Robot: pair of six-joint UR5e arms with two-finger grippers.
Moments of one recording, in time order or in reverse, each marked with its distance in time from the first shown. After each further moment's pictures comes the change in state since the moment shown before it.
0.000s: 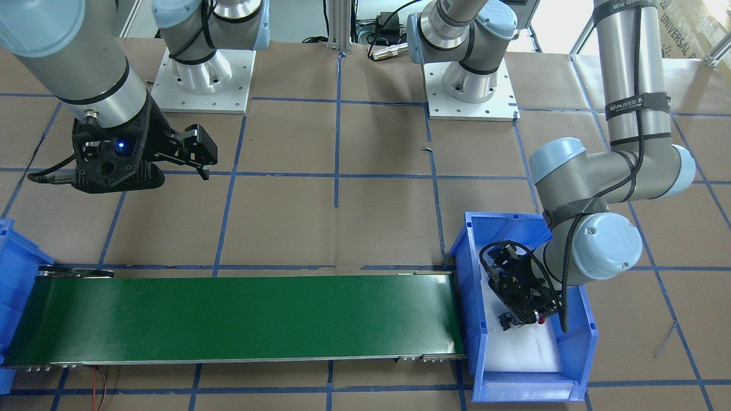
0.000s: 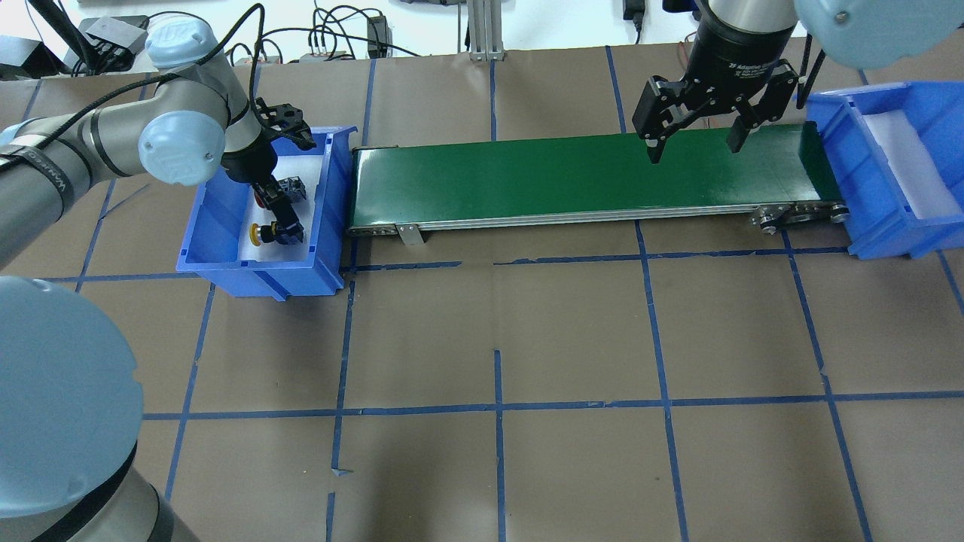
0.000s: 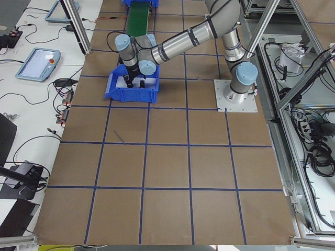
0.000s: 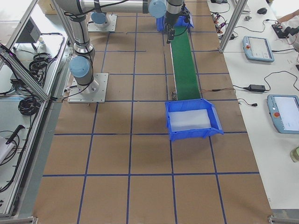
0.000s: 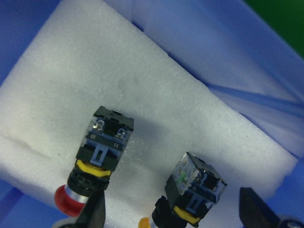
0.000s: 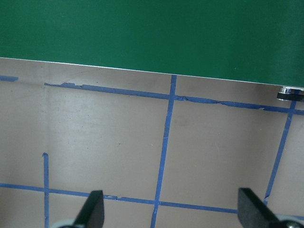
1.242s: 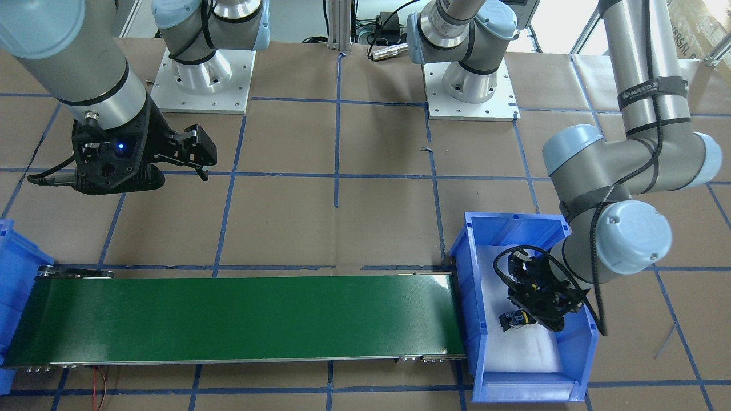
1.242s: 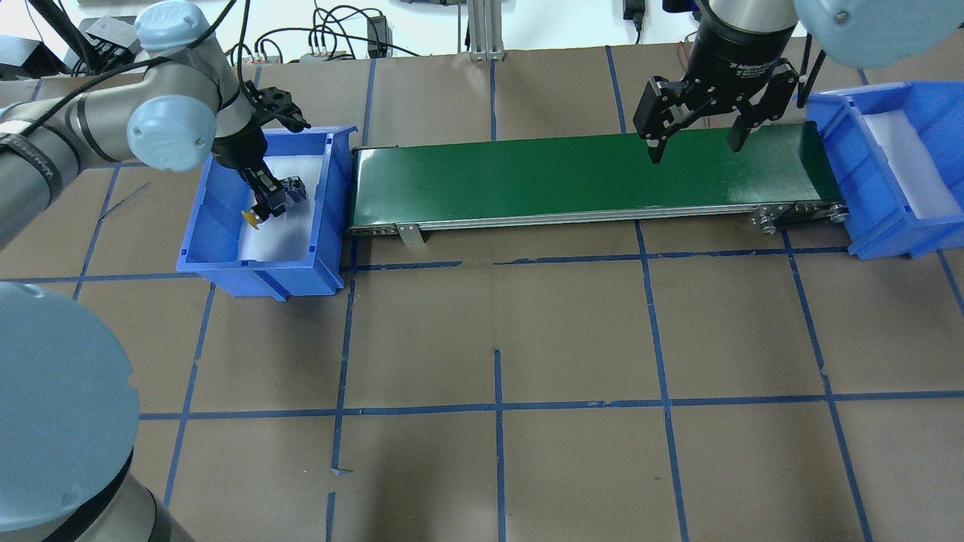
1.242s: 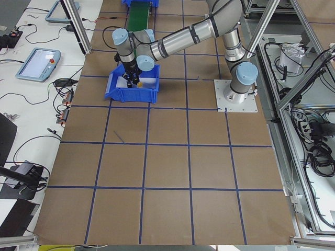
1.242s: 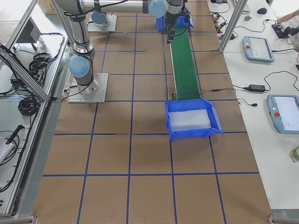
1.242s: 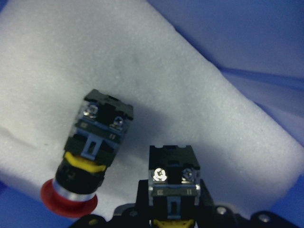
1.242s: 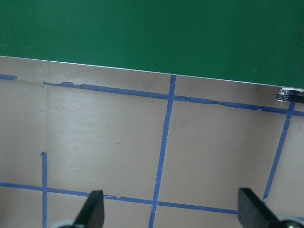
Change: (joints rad) left arm -0.001 0.029 0.122 -0.086 0.026 -0.204; right arm 0.000 0.000 0.000 0.000 -0.004 -0.008
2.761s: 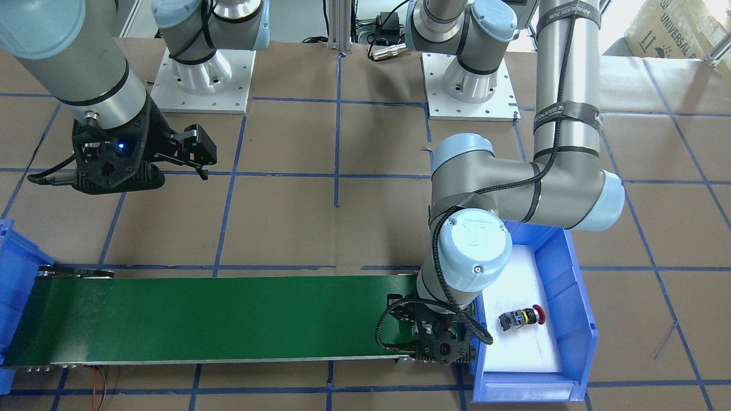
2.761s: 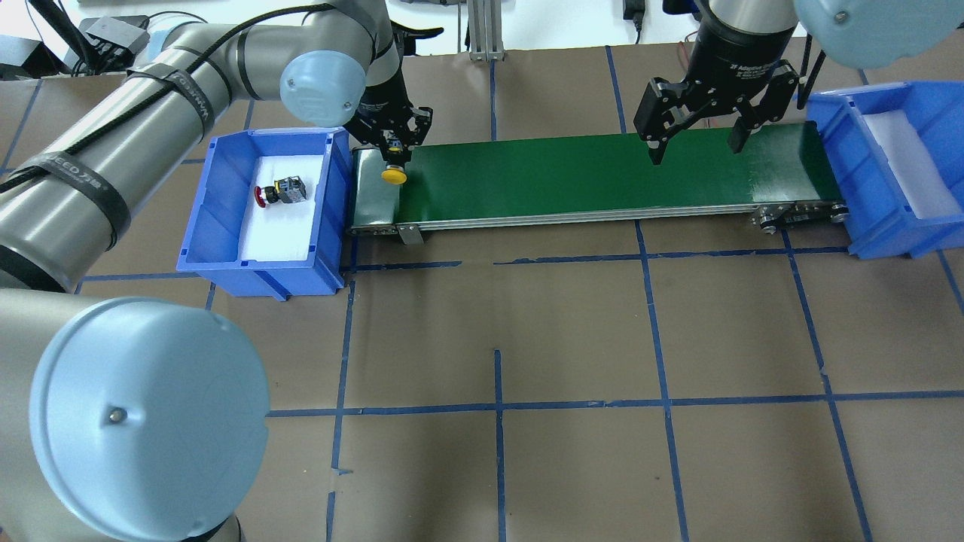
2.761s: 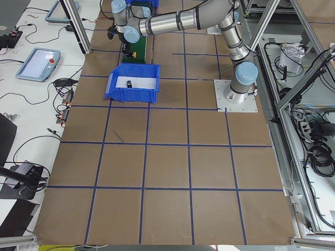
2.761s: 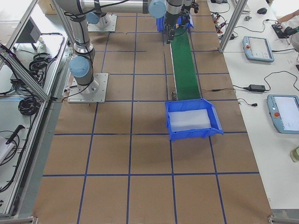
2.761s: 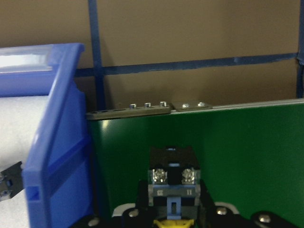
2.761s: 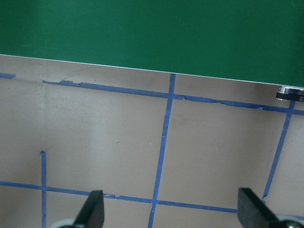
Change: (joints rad) left arm -0.306 -0.147 0.196 0.036 -0.036 -0.953; right arm 0.000 0.000 0.002 0.003 -0.001 -0.001
